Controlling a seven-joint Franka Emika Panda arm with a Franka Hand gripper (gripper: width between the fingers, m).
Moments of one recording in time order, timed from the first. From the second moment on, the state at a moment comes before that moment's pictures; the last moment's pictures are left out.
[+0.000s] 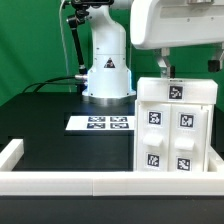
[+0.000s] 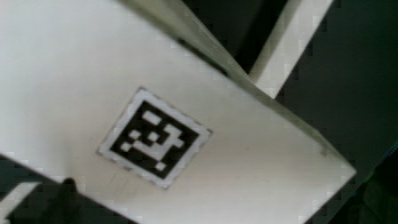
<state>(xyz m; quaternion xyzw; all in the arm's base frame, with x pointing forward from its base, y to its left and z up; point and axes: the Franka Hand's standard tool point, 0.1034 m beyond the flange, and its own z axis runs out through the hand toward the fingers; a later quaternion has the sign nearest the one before) 0.605 0.099 0.175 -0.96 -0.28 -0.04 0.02</state>
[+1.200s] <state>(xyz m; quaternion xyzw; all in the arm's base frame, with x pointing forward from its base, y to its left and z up) 0.602 0.082 0.153 -0.79 -0.61 -0.02 -0.01</state>
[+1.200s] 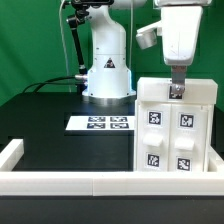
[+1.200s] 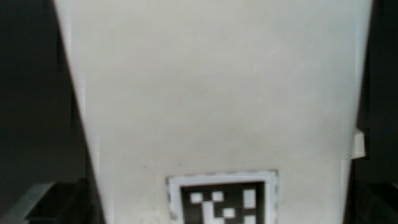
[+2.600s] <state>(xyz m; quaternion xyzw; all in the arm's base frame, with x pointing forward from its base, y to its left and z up) 0.601 0.080 0.152 -0.99 -0.14 -0.02 0.01</state>
